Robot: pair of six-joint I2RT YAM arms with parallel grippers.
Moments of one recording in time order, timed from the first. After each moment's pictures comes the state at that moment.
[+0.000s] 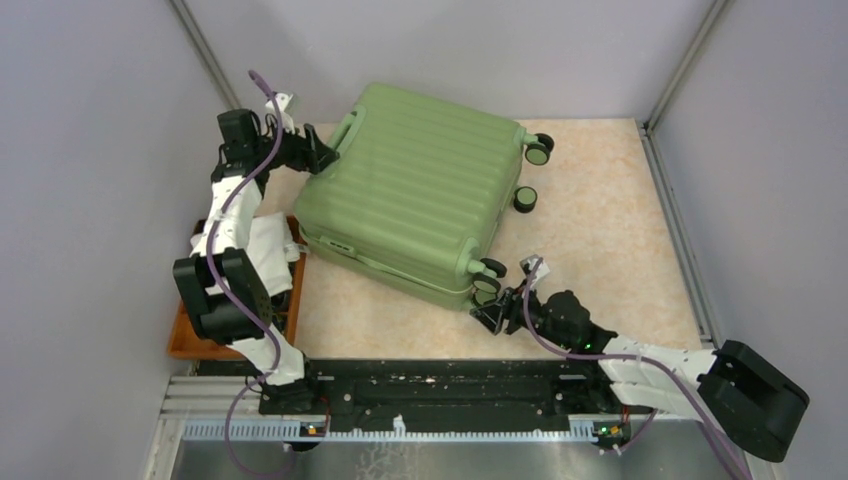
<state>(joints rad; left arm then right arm) 0.19 1.67 1.43 -0.22 0.83 0.13 0.84 0.93 0.04 0.66 -0.07 0.63</state>
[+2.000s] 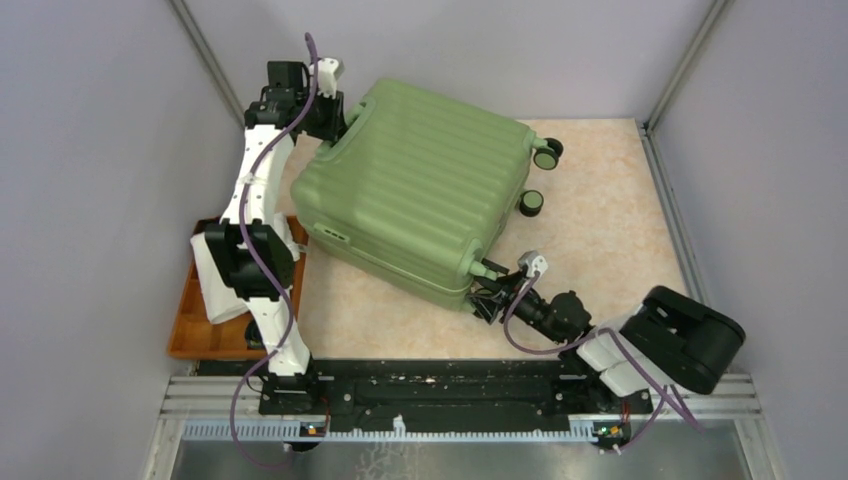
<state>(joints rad) -0.04 1.97 2.09 -0.78 0.35 0.20 0.81 1.34 0.01 1.33 -0.08 0.33</state>
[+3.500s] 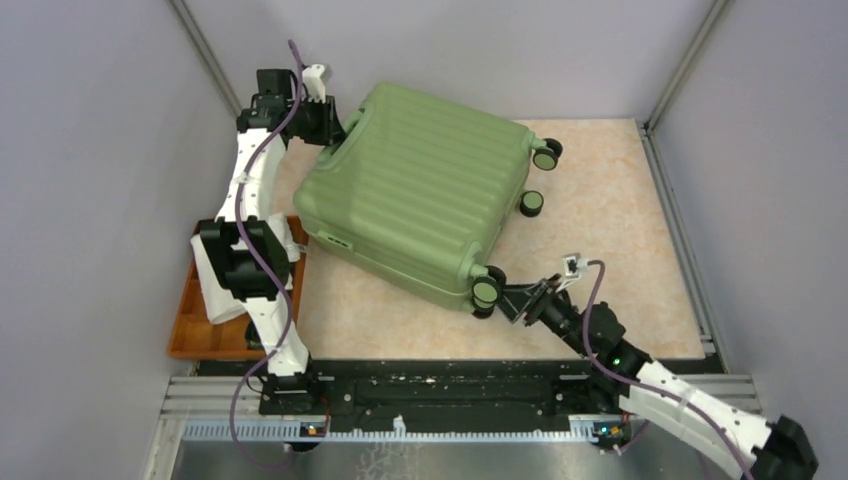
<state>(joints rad) 0.03 1.97 2.01 -0.73 0.49 0.10 0.87 0.49 0.01 0.52 0.07 0.81</state>
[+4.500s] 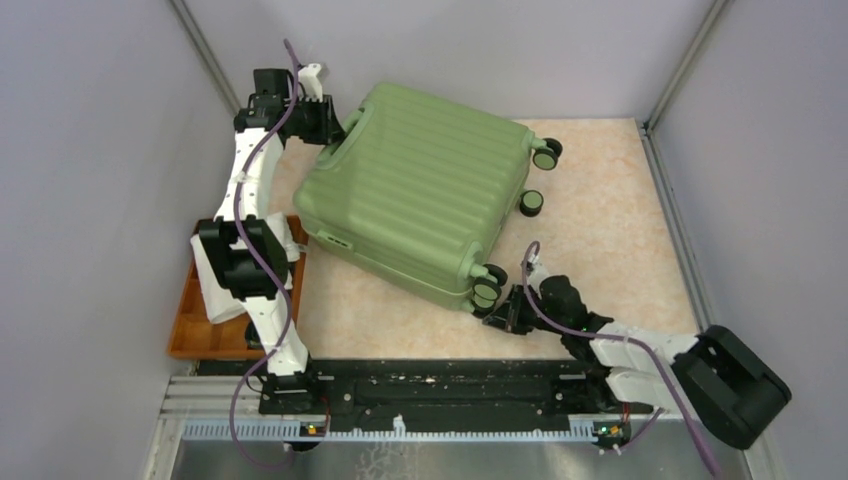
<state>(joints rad) 0.05 1.97 2.02 -0.72 0.53 0.08 0.66 1.04 0.11 0.39 -0.33 0.84</state>
